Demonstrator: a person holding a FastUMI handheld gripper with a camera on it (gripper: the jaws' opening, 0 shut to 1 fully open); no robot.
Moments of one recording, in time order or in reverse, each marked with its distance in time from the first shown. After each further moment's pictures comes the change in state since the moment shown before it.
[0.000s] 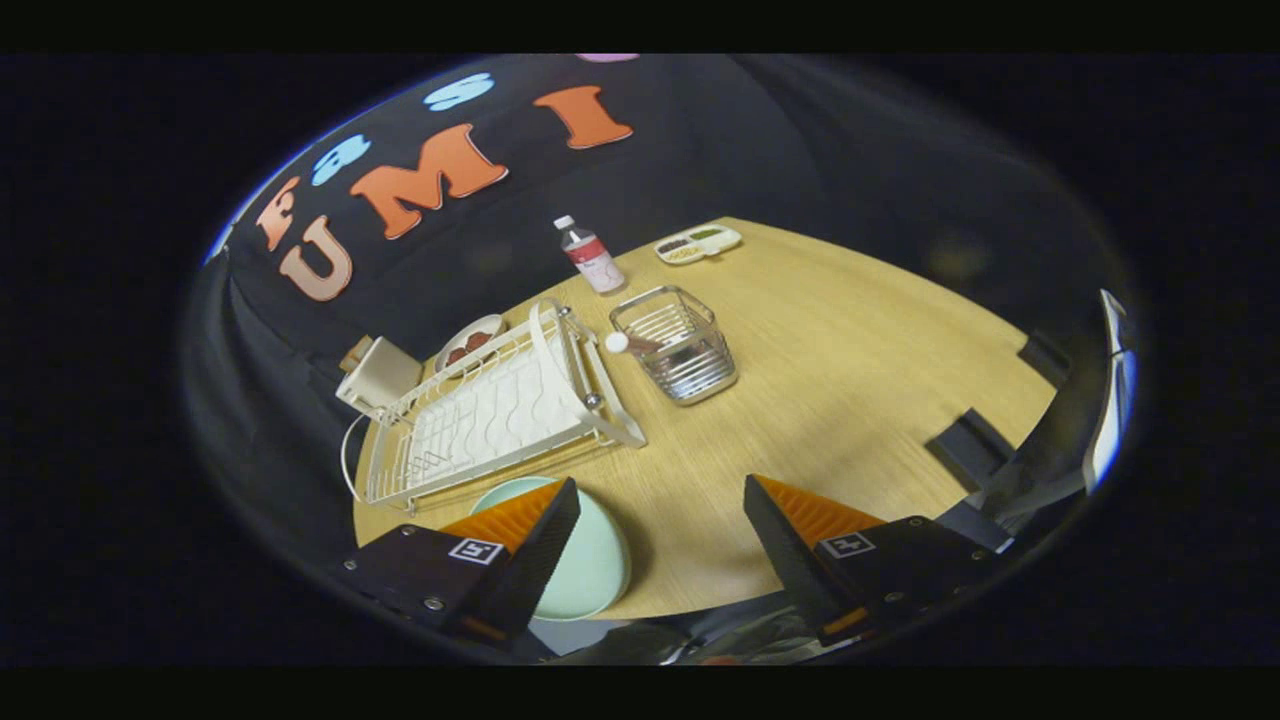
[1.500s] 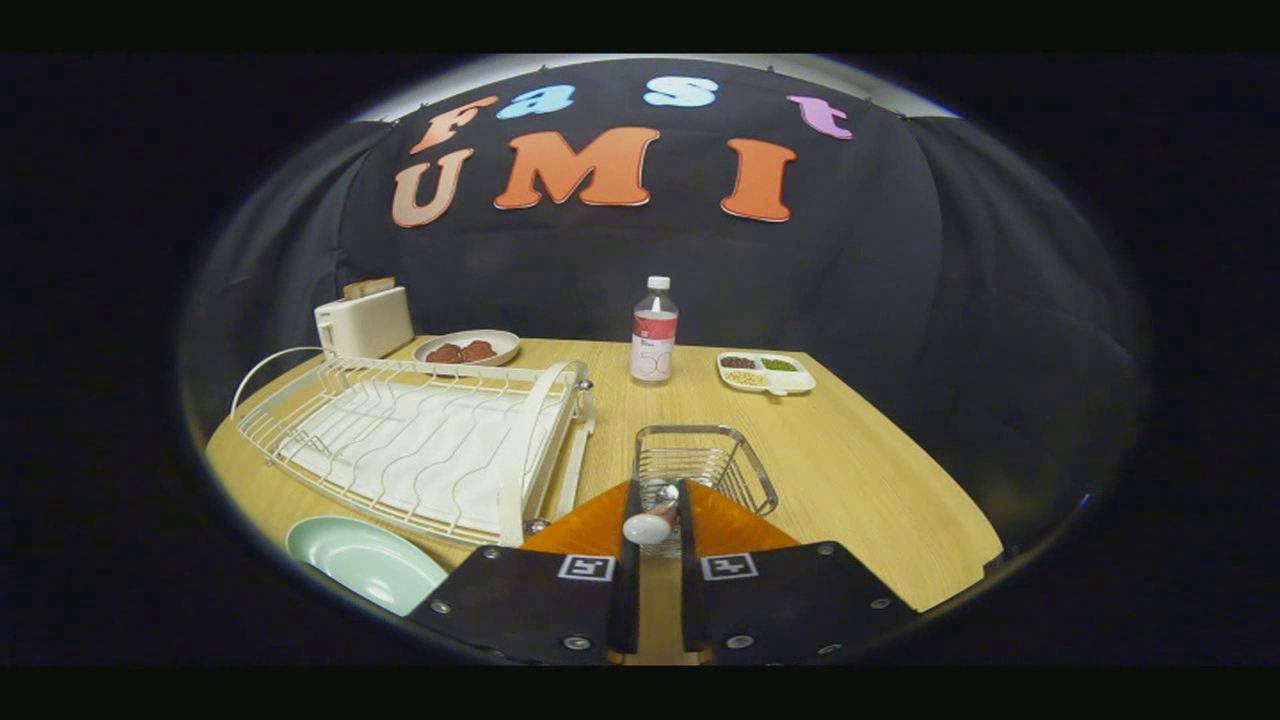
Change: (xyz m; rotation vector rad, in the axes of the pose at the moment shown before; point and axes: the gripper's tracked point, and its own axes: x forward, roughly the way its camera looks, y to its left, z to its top) arm 0.107 0.021 0.087 -0.540 -0.339 -0.005
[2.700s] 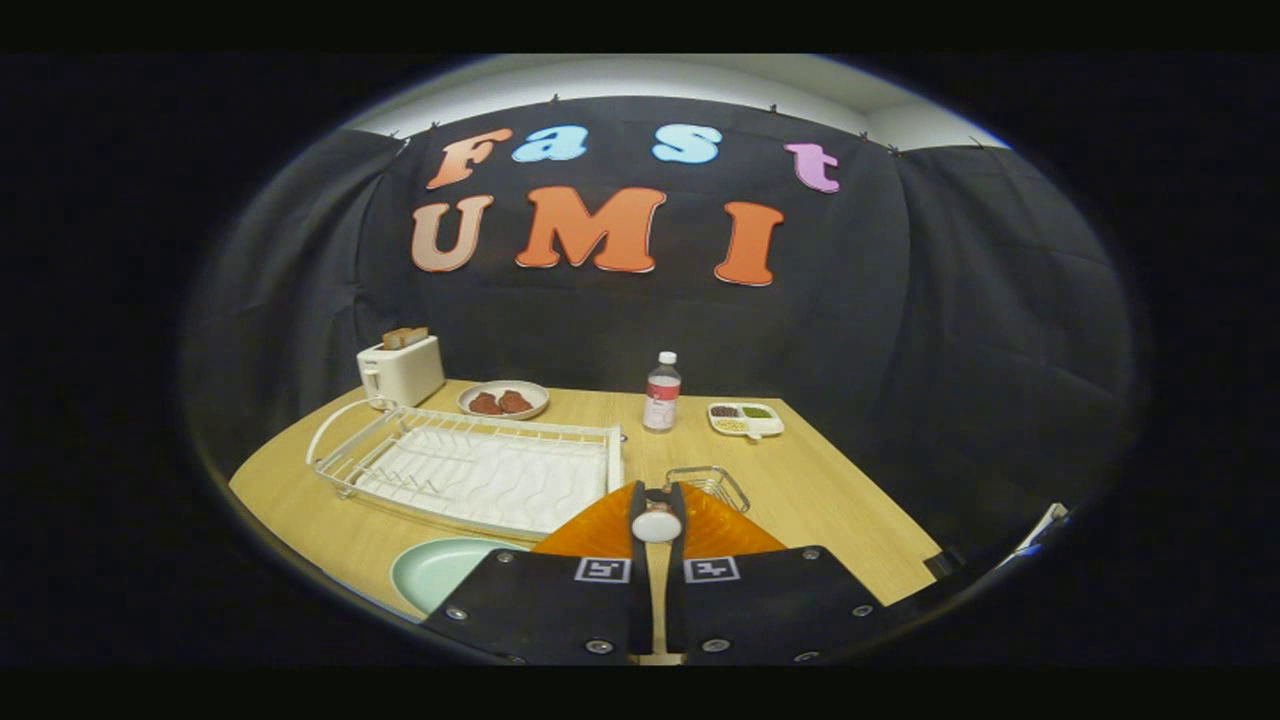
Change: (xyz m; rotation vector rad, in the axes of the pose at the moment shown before) arm -0.150 0.043 0.075 0.064 -0.105 -0.027
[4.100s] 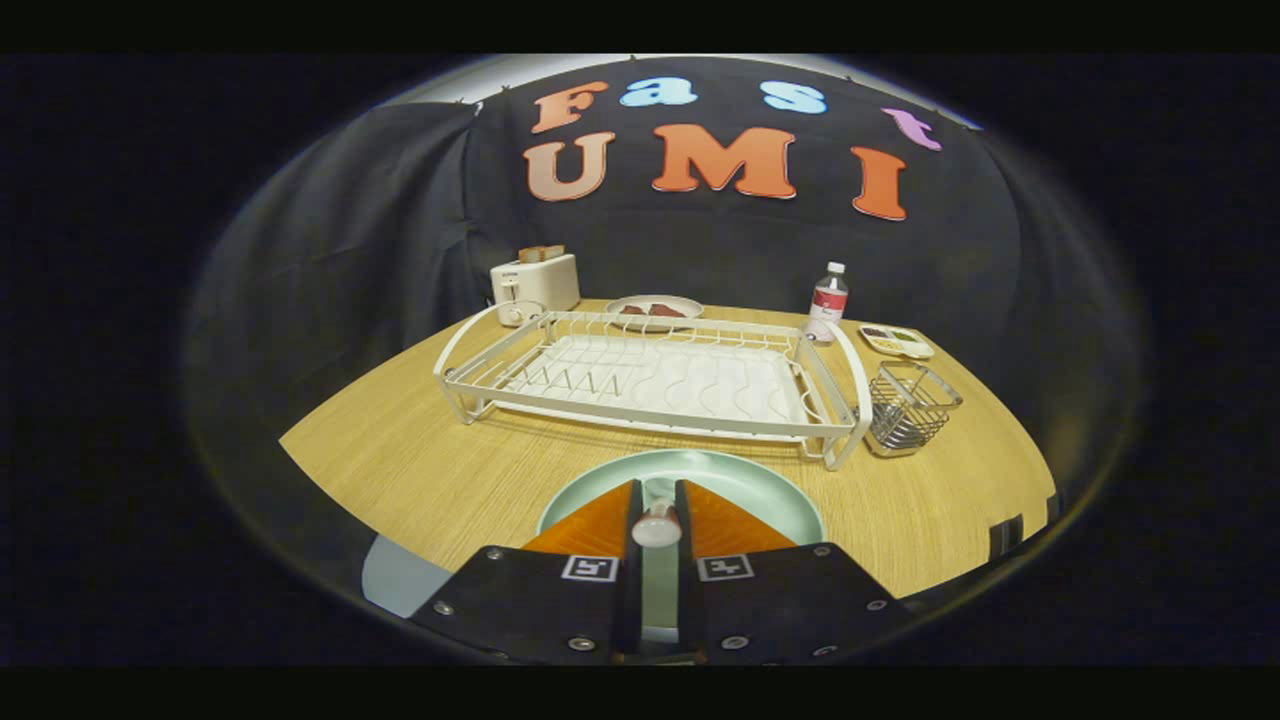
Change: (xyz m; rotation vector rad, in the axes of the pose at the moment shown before) arm -0.021 0.157 -0.123 -0.025 0.245 0.271
